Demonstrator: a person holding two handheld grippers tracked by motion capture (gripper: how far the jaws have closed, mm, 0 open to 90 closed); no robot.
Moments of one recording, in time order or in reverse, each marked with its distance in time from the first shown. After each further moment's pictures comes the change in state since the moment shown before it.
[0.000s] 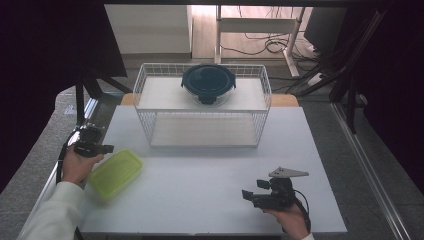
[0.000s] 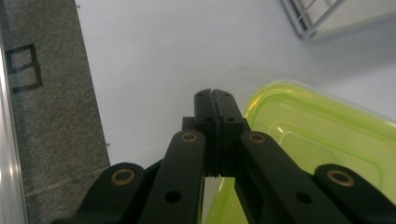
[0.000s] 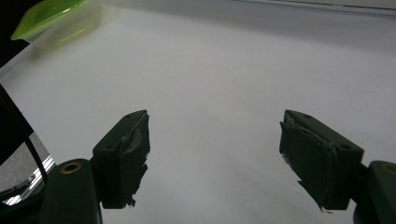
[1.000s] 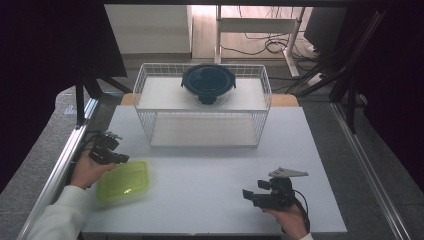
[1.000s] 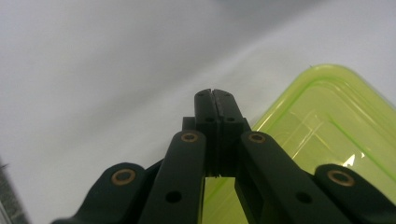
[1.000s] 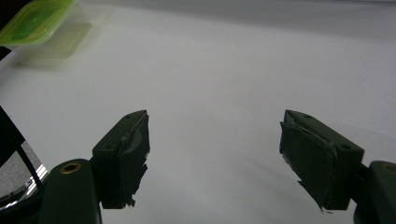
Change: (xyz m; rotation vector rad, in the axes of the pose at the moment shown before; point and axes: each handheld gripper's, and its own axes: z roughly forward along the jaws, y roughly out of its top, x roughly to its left) left arm -0.045 -0.003 0.010 0.097 -0.142 0.206; right arm -0.004 -0.003 0.004 0.008 -0.023 0.032
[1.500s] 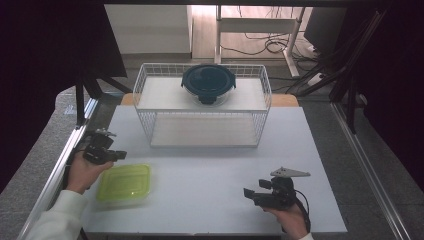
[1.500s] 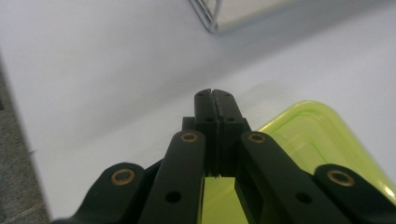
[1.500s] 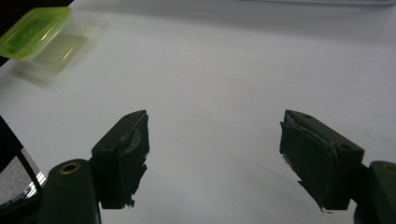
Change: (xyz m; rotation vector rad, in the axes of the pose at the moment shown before) left arm -0.006 -0.009 -0.040 -0.143 0.041 -0.109; right arm -0.003 -0.001 -0.001 -0.023 -0.007 0.012
